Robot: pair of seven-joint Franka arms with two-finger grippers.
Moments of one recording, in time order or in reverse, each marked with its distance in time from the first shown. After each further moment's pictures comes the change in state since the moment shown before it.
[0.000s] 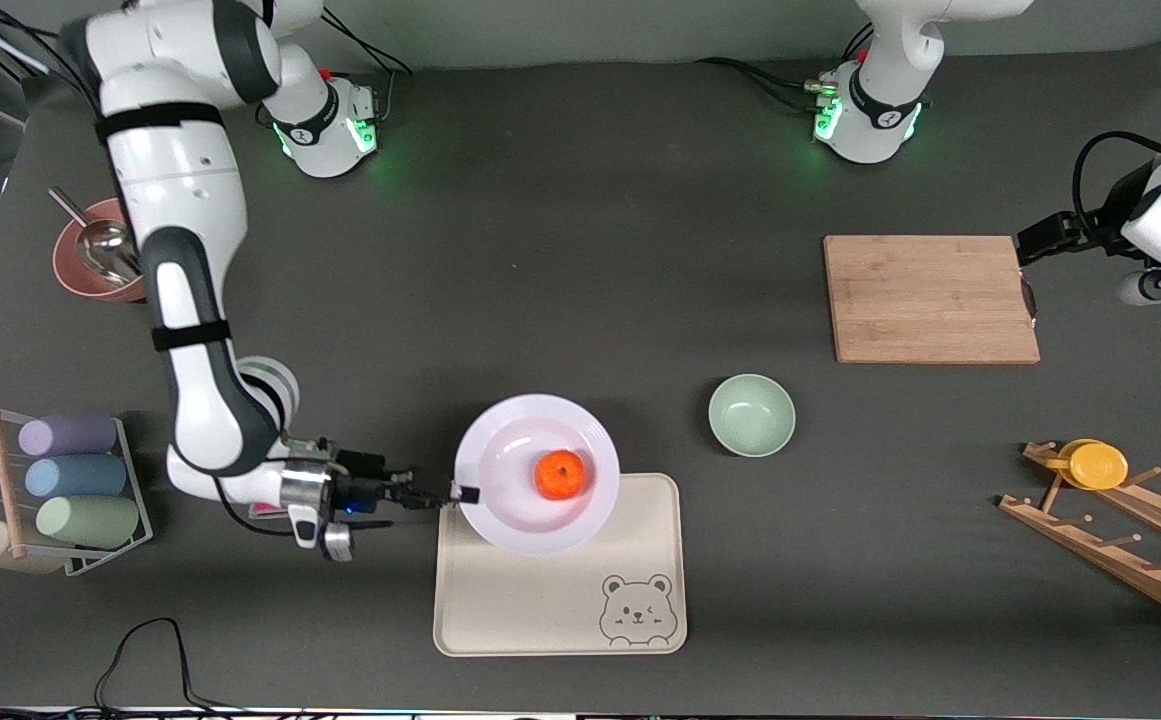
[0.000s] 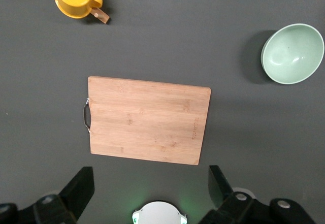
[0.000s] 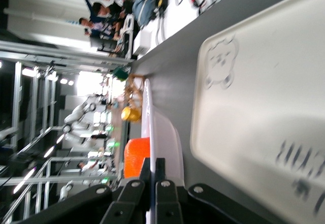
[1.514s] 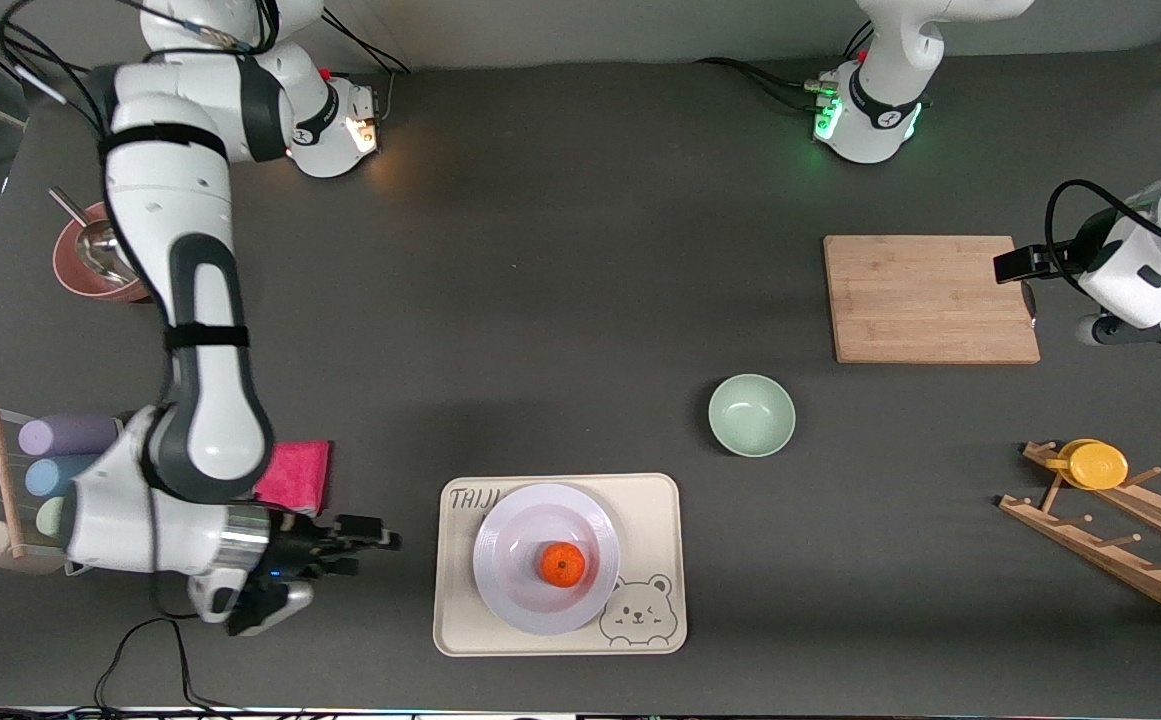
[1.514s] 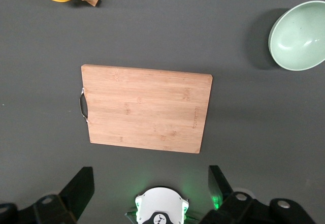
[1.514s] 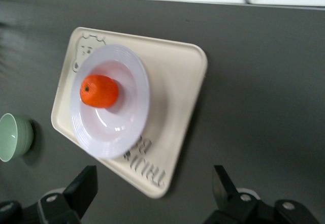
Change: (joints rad) left arm -0.017 0.126 -0.010 0.080 -0.002 -0.086 0.000; right arm -0.014 0.007 -0.212 0.319 -0.753 -0.119 0.281
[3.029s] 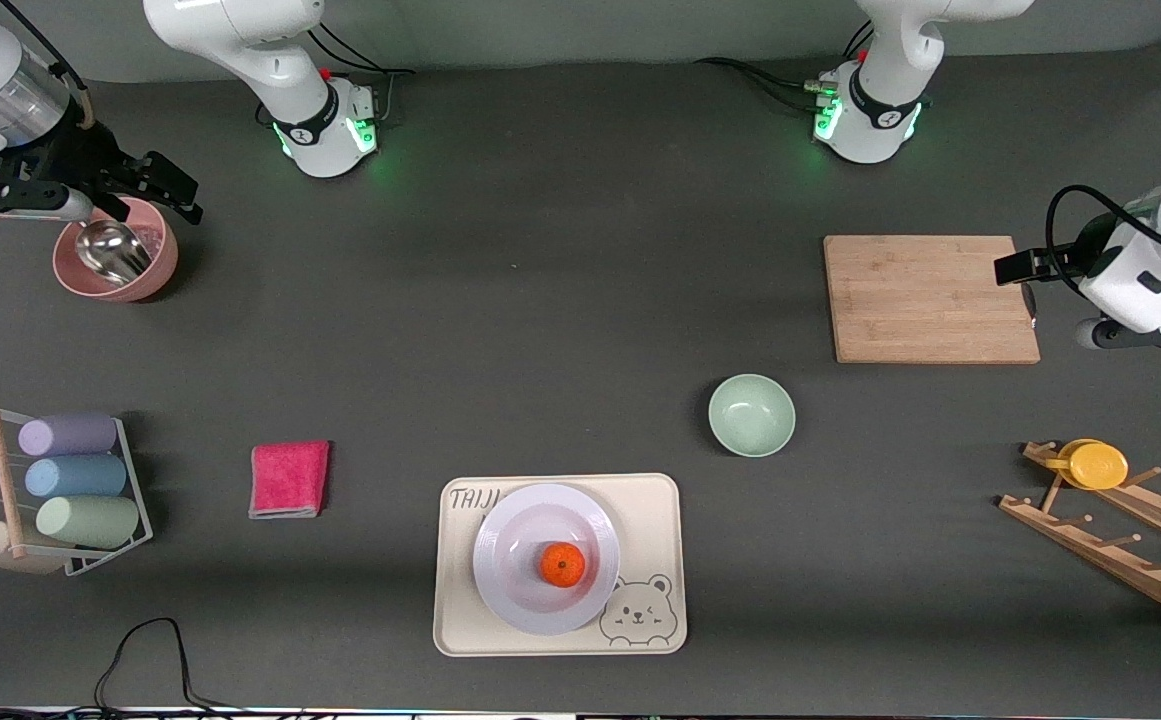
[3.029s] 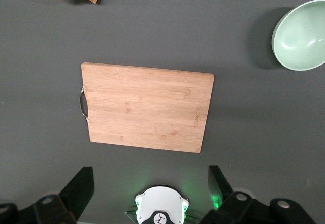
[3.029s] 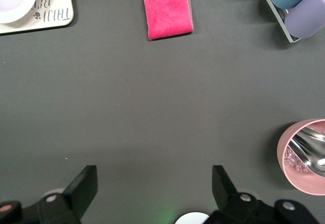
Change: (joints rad) left arm 0.003 0.009 0.004 0.000 -0.001 -0.001 0.000; right arm -0.123 -1.302 0.279 -1.060 -0.846 -0.188 0.651
